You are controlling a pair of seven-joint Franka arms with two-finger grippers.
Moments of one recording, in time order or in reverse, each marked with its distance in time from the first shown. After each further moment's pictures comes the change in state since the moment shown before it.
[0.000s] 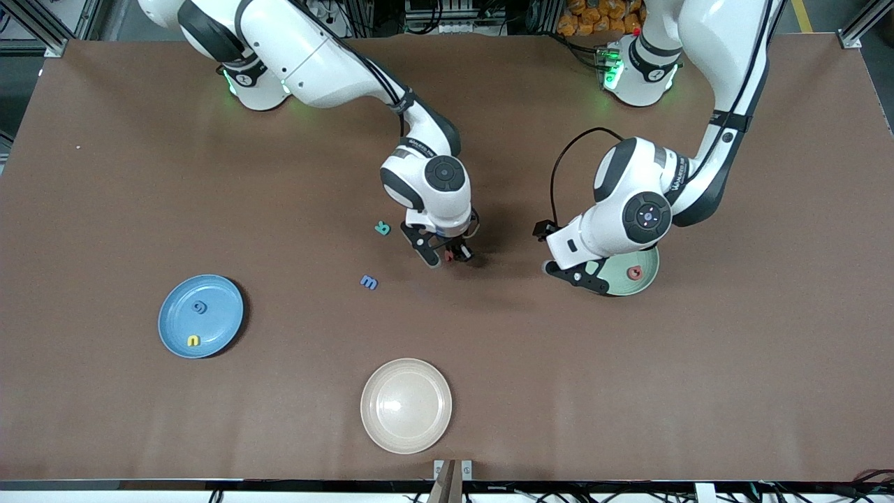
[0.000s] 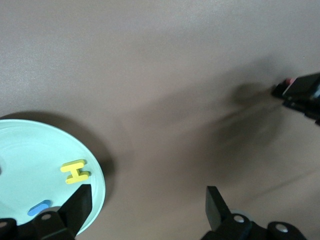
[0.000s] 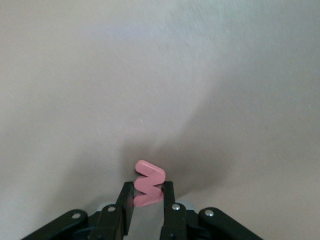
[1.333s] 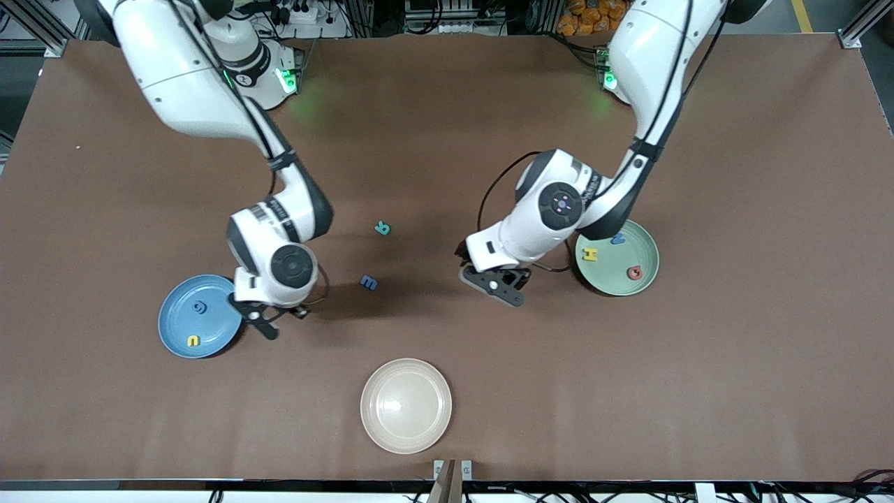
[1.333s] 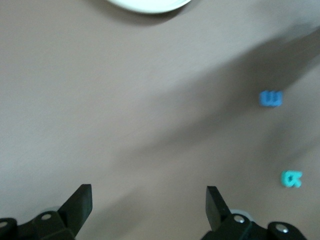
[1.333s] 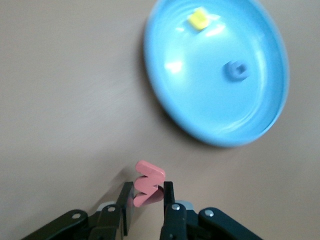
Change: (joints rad) left arm -0.232 0.245 -0.007 0.244 -0.029 0.412 -0.010; right arm -0.409 -0.151 -0.159 -0.171 -0.240 -0.325 -0.609
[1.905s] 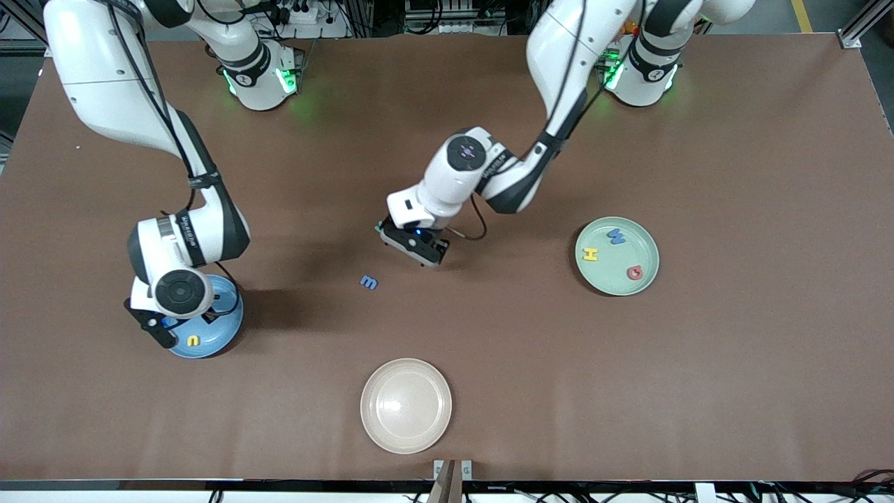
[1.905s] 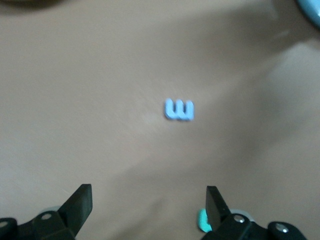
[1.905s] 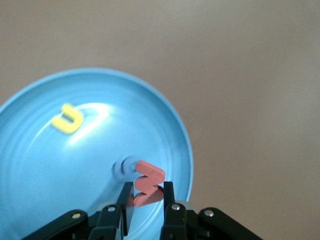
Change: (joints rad) left arm -0.434 0.146 0.206 0.051 0.000 0.259 -0.328; right arm -0.163 -0.053 -0.064 -0.017 -0.008 -0.023 -0.093
